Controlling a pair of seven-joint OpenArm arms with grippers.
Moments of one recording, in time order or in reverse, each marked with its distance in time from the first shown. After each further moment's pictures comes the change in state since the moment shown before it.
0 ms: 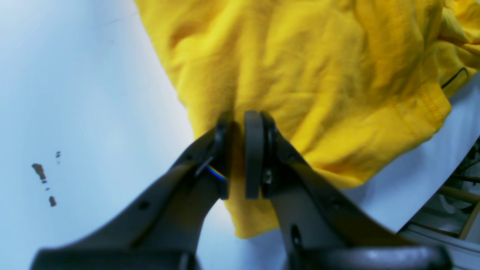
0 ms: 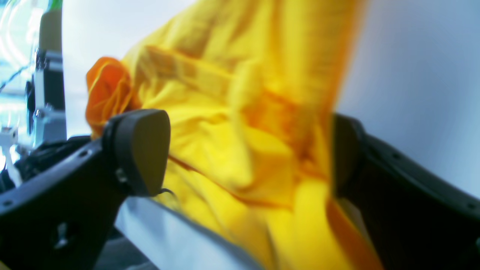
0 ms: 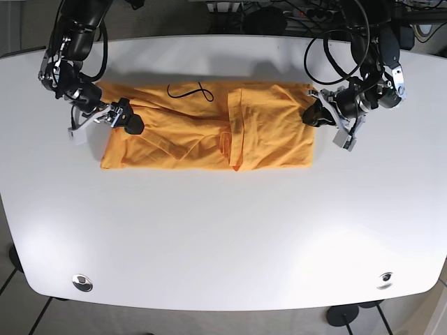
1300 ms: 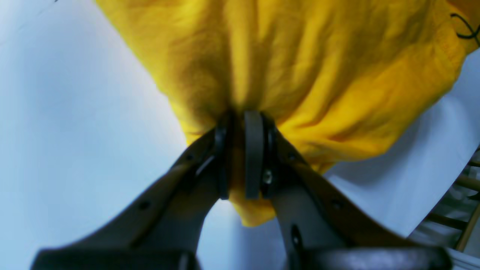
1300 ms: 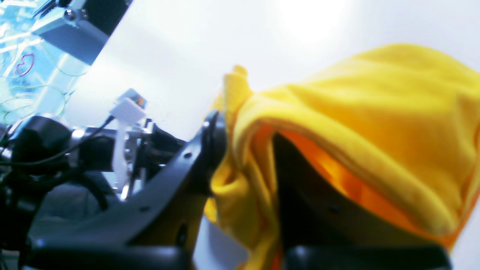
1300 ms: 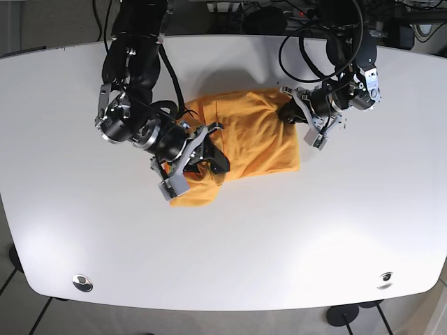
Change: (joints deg) left arm -1.0 7.1 4.3 0.1 10.8 -0.2 -1.2; right arm 9.2 -17.2 -25.9 28.0 -18.6 -1.1 -6.9
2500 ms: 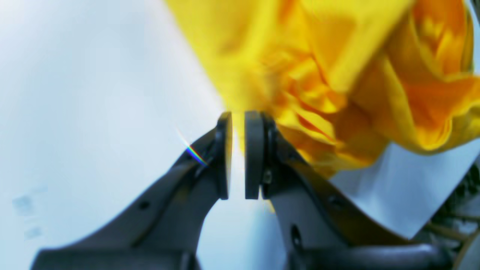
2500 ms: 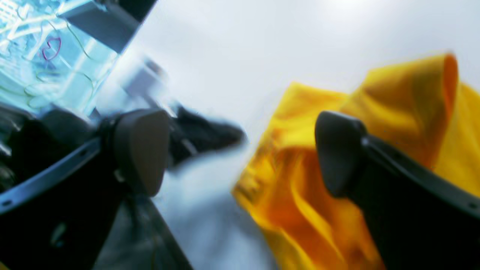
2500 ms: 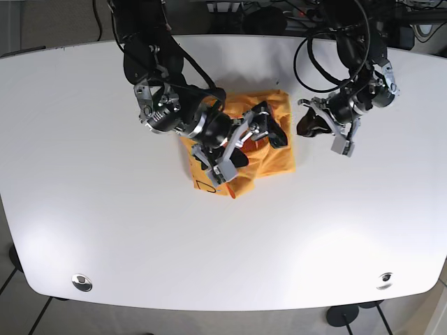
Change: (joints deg) left arm -0.8 0.2 -10.0 3.5 -8.1 0.0 1.5; right arm -1.7 8.8 -22.9 -0.8 -2.2 -18.9 14.0
